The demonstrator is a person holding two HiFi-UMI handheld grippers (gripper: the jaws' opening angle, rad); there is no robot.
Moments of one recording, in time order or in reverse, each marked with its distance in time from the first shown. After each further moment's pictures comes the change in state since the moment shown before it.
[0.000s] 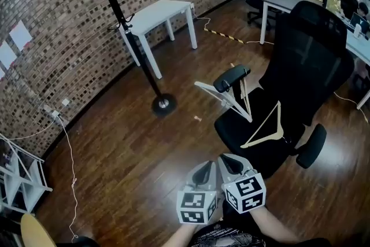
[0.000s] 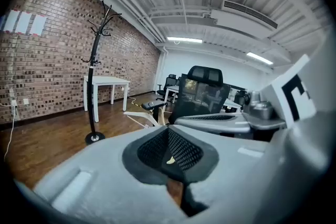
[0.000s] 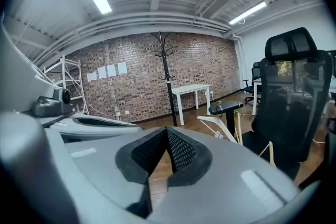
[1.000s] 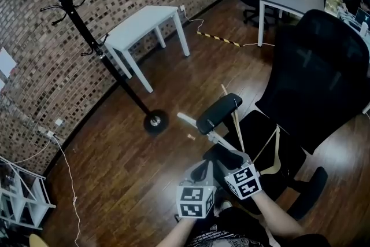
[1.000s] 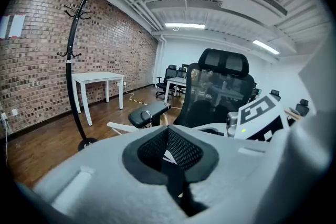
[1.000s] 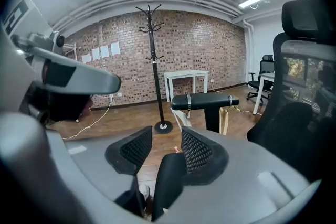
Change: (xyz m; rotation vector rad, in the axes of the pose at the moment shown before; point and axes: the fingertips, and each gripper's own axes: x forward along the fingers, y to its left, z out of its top) left arm 0.237 0.023 0.078 0.045 0.097 0.004; right arm 0.159 -0.231 -0.004 -0.097 0.196 0.025
